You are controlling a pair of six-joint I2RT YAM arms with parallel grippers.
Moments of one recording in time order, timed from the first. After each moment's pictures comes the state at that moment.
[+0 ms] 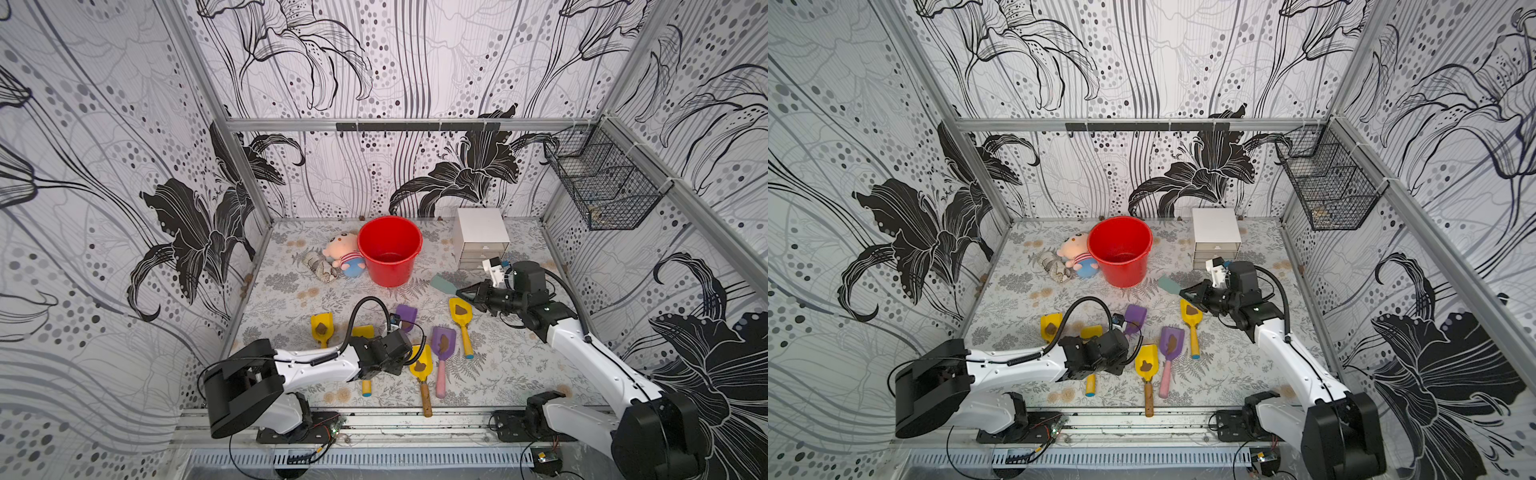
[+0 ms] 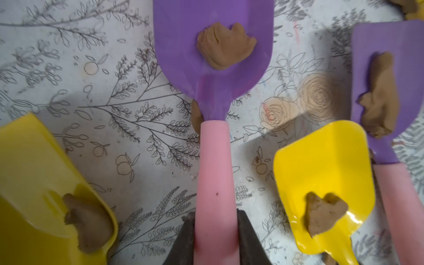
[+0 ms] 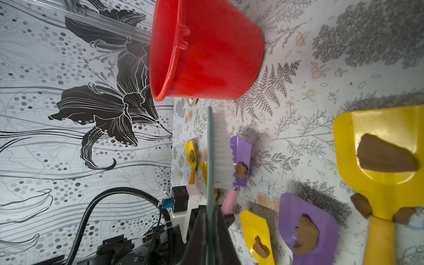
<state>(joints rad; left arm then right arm) -1.04 1.38 0.65 -0.36 -0.25 -0.69 0.25 1.11 0.73 -0.21 -0.72 0.83</state>
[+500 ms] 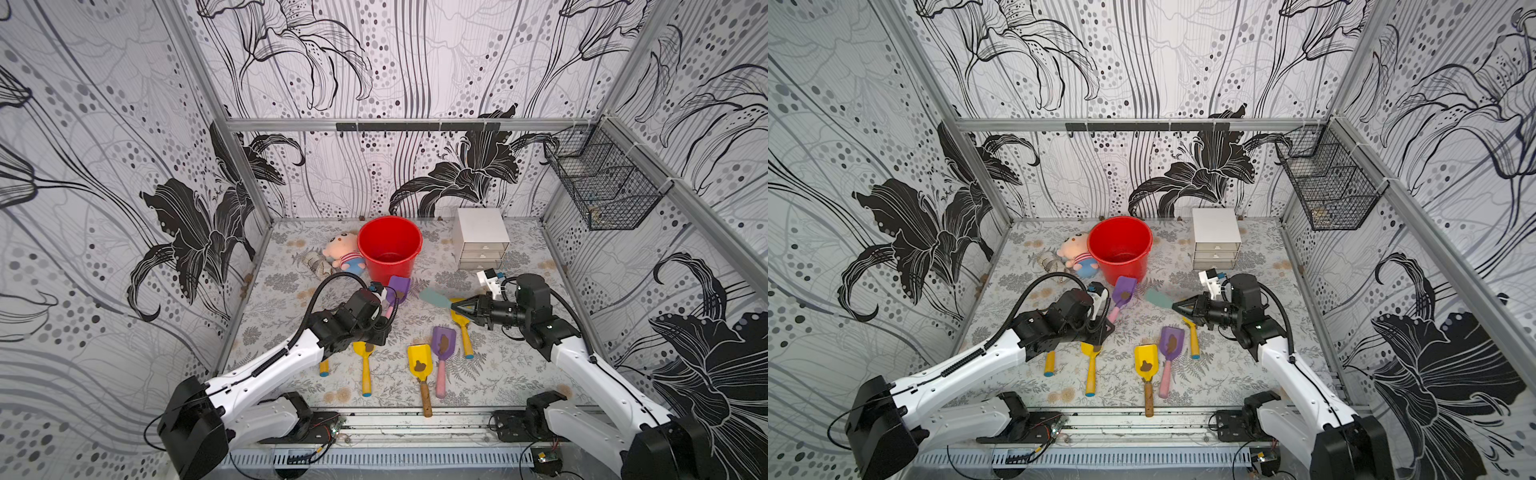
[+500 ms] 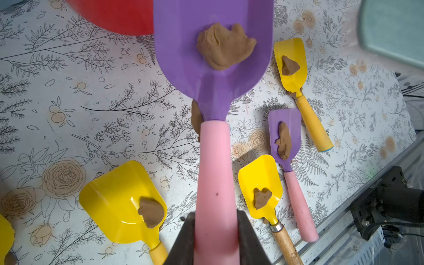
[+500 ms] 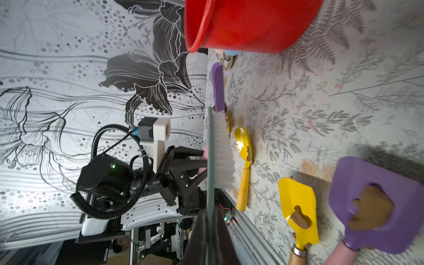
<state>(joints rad) -0.74 1.15 0.83 -0.60 0.07 -0.49 0.32 0.99 0.59 -0.02 -0.91 0.98</state>
